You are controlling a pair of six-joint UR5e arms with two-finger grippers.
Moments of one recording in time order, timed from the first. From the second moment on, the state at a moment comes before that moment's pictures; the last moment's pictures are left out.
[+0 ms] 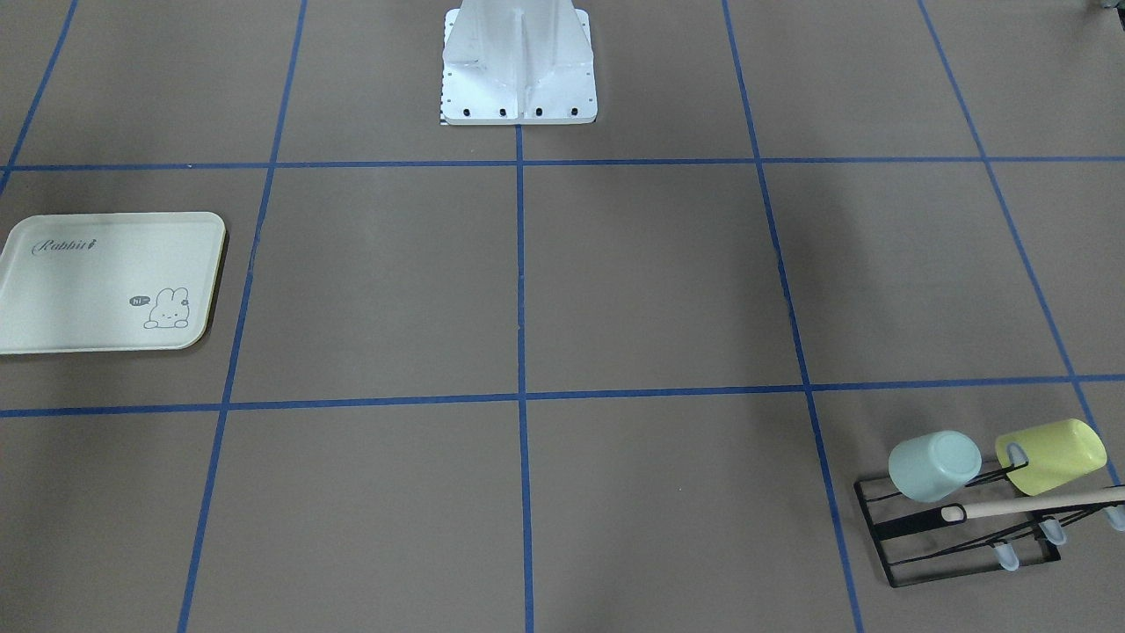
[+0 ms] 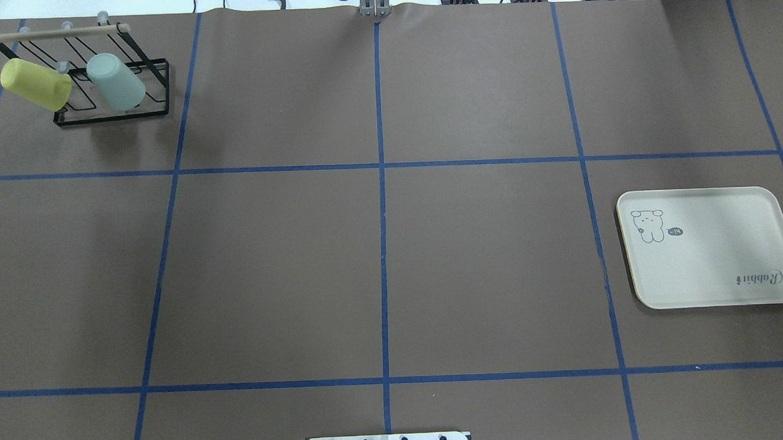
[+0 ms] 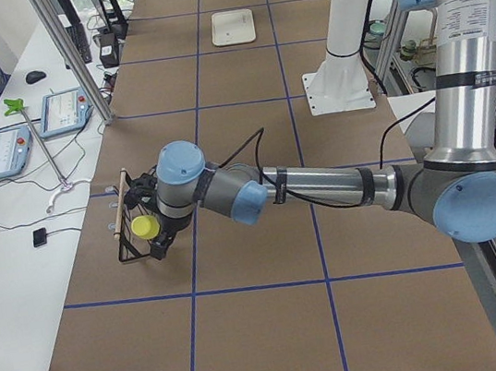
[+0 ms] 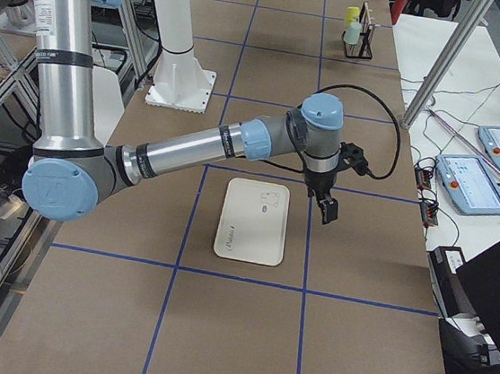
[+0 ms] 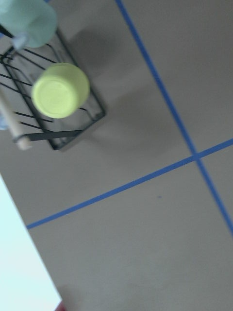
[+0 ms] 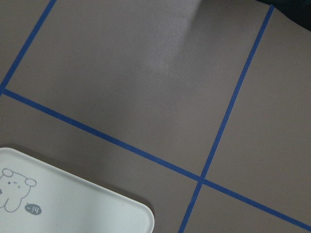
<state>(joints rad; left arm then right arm) -1.54 -1.76 -1.56 -1.97 -2.32 -0.02 1.45 -1.47 1.84 -1.55 2.19 -0.09</state>
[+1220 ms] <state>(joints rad) -1.17 -2.02 -1.42 -2.09 -2.09 -0.49 1.38 -1.47 1.80 -1.31 2.20 0.20</state>
